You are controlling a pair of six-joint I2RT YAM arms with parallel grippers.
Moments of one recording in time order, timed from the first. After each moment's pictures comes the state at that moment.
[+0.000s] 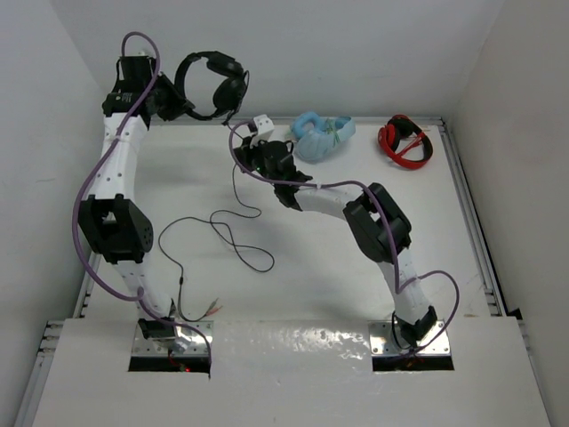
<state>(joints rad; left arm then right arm) 0.06 1.89 2.04 -0.74 0.24 -0.63 0.74 2.23 1.57 0.64 0.05 0.26</state>
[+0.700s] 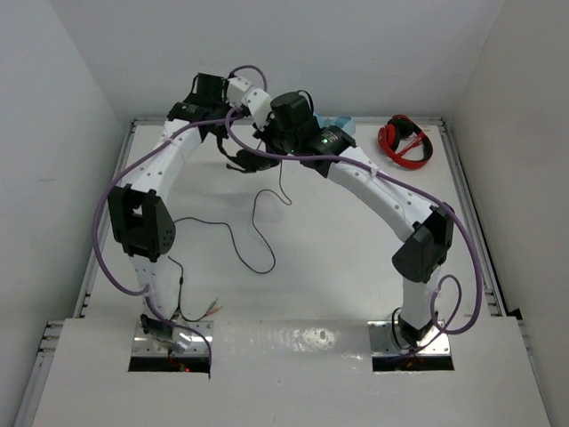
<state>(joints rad) -0.21 1.95 1.95 -0.69 -0.04 0.33 0.74 1.90 1.94 -0.54 0.14 -0.35</state>
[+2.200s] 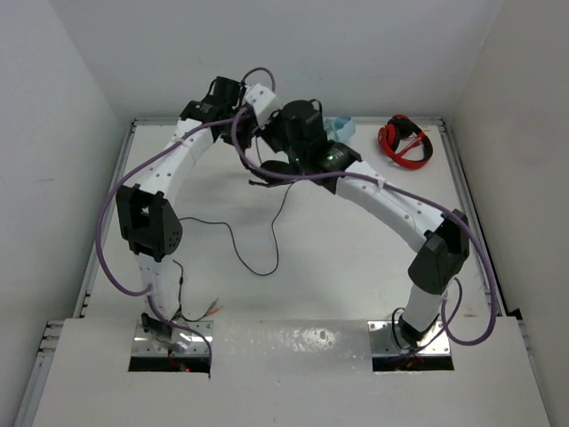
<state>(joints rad) -0.32 1.97 2.01 -0.88 0.11 0.08 0.71 1.78 1.70 -0.14 0.14 -0.38</state>
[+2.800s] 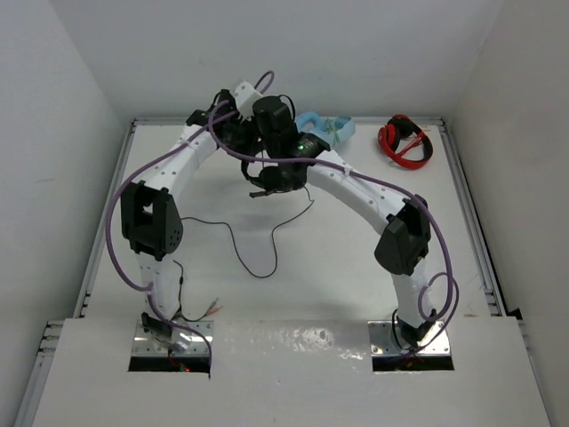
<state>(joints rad) -0.32 1.98 1.90 -0.85 0.22 0.14 0.78 2.04 1.99 -0.23 0.52 -0.48</state>
